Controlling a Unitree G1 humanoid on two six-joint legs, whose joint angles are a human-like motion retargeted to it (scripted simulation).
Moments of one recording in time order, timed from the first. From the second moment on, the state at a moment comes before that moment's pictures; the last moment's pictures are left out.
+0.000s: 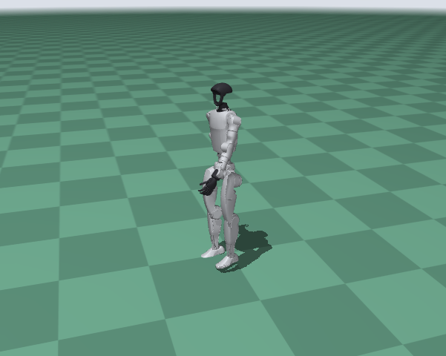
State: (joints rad) left arm -0.36 0.13 0.35 1.29 0.17 -0.10 -0.17; right arm 0.33 -0.32 -0.25 1.70 -0.47 0.02 -0.02; waist -0.04 0.00 0.01; left_leg 0.00 -0.09 0.10 0.02 -0.01 0.08; right_leg 0.00 -0.08 -0.22 0.01 0.15 0.01
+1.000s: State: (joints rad) left arm 0.11 -0.01 0.53 1.45 0.15 -0.06 -0.04; right arm -0.03 -0.19 -0.06 1.70 -0.58 0.09 0.11; waist 0.15 -0.01 0.02; left_leg -0.05 -0.11 0.14 0.04 0.02 0.11; right_leg 0.01 -0.08 -0.16 0.00 0.17 0.04
